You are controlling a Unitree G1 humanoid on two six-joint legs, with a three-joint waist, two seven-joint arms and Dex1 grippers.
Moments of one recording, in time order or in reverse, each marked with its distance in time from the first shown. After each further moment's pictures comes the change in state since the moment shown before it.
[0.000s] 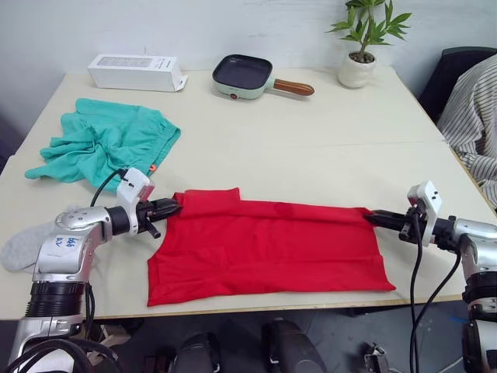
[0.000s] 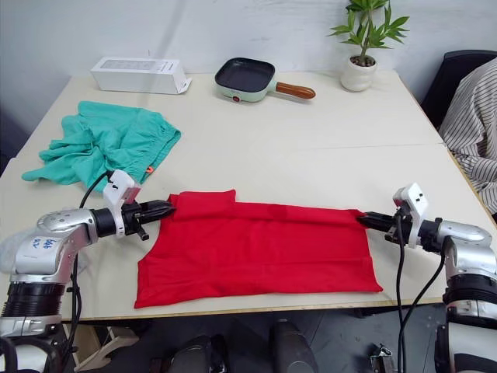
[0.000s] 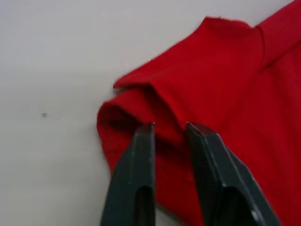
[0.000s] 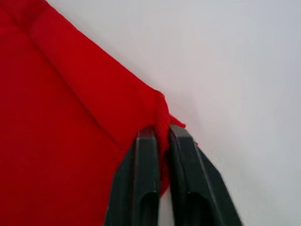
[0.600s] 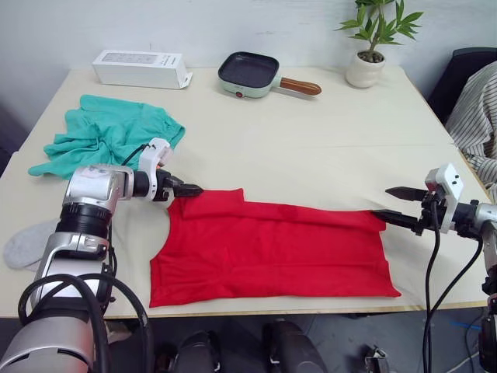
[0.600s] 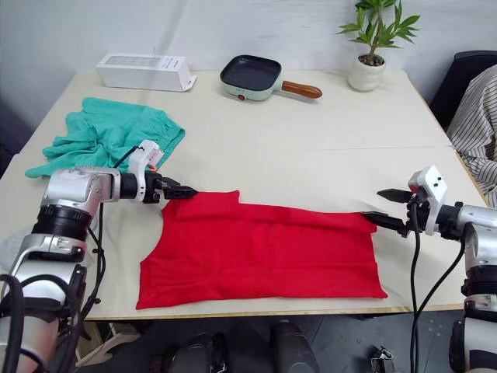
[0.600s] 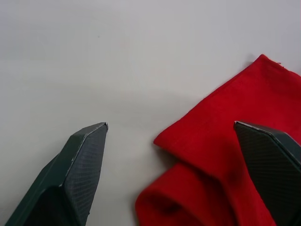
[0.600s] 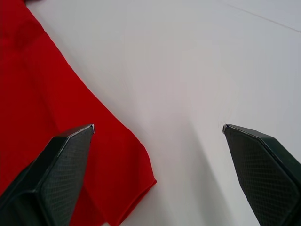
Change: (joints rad) left arm -0.573 -0.067 -0.254 0.598 0.114 0.186 -0.035; right arm -0.043 -0.085 -0.007 -0.057 0.017 -0.003 0.005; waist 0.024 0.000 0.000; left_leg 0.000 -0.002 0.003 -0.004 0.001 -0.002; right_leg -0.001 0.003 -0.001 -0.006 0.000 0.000
